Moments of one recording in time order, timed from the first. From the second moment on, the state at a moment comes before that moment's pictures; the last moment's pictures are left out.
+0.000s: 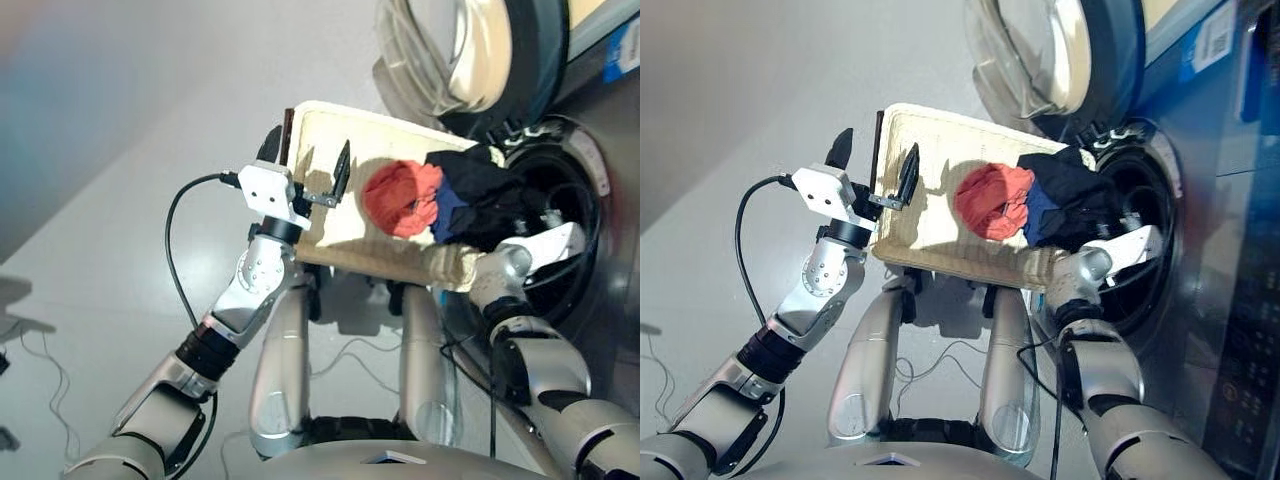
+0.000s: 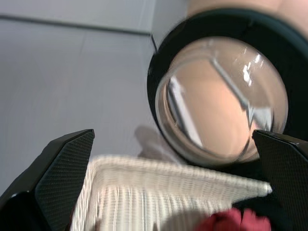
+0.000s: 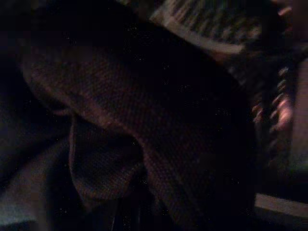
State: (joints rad) left arm -0.44 0.40 -0.52 0.00 -0.45 -0.36 0.24; right arm -0.77 -0.43 -0.23 1.14 0.86 -0.49 -0.63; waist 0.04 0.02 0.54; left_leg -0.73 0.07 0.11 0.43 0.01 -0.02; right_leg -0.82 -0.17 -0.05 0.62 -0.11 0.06
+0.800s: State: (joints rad) left arm -0.49 0.45 -0.50 -0.10 -0.49 -0.36 0.30; right arm -0.96 -0.76 -0.30 1.26 1.18 -0.52 -0.67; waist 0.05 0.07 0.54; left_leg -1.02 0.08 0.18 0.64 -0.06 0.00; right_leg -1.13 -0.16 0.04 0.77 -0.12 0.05
